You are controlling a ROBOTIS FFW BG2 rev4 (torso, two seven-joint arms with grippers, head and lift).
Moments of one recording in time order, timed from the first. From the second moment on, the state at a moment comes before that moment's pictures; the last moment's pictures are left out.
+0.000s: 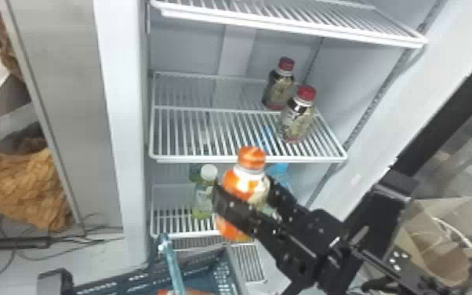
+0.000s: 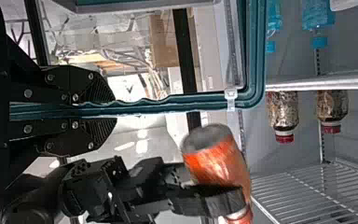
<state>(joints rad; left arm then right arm) 0.44 0.22 -0.10 -1.98 1.30 1.08 -0.53 0.67 -0.16 -0.04 -2.69 -0.26 0.68 0.36</state>
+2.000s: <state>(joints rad) 0.43 0.22 -0.10 -1.98 1.30 1.09 -0.52 0.52 -0.19 -0.06 -2.50 -0.29 1.16 0.55</state>
